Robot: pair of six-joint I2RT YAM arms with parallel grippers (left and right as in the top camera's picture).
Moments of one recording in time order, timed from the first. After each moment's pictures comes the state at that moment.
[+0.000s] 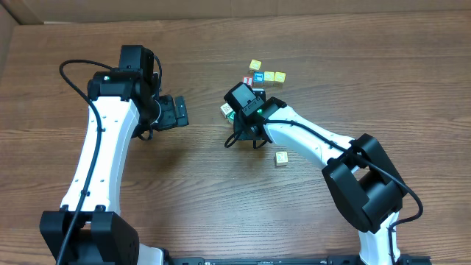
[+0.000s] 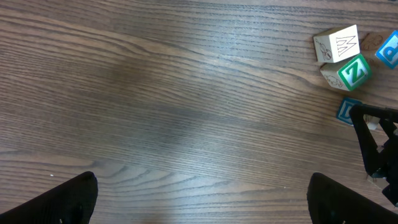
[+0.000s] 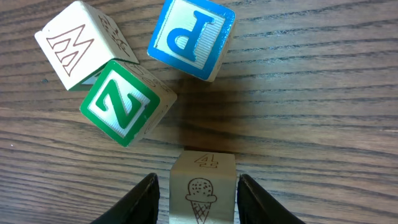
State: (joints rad) left arm -0.03 1.64 1.48 -1.23 0.02 -0.27; right arm 0.70 2.07 1.48 -0.65 0.09 0.67
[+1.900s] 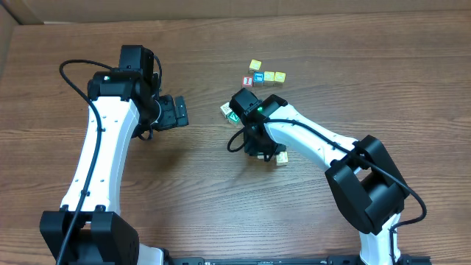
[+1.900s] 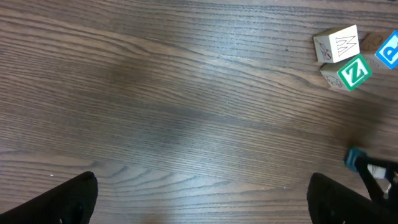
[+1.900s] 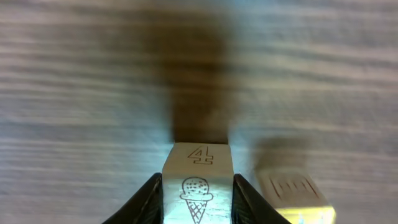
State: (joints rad) left arm -0.03 1.64 1.48 -1.23 0.02 -0.27; right arm 0.70 2.06 1.50 -1.00 0.03 0.67
